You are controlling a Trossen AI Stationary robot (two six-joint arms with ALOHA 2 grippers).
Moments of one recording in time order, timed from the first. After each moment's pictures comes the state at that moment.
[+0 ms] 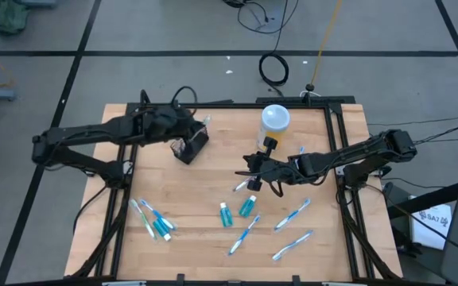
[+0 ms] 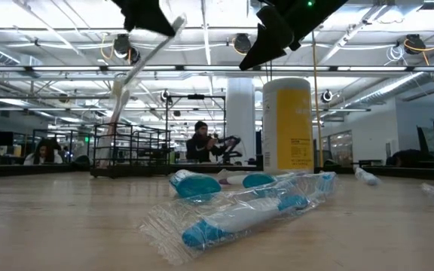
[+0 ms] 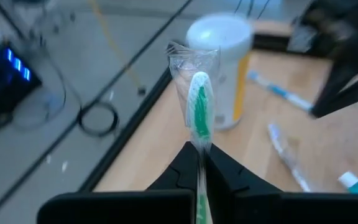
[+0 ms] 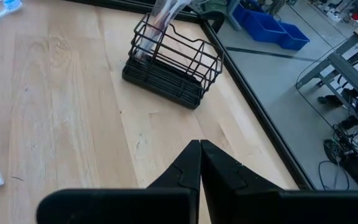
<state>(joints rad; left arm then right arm) 0.16 1.18 1.15 -0.46 -0.30 0.01 0.17 1.48 1.03 -0.17 0.65 0.02</state>
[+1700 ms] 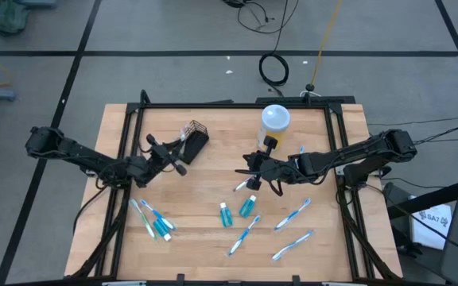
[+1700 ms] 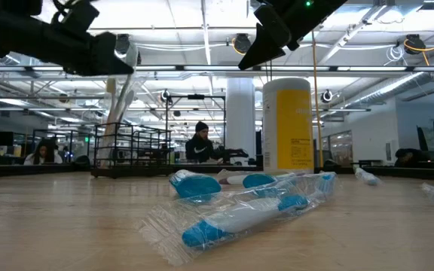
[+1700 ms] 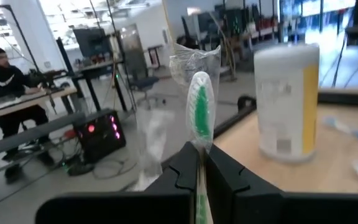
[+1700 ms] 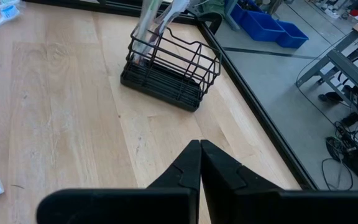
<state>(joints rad) -0.20 1.02 0.24 0.79 -1.00 0.18 0.16 1.48 1.03 -0.15 0.65 0.03</state>
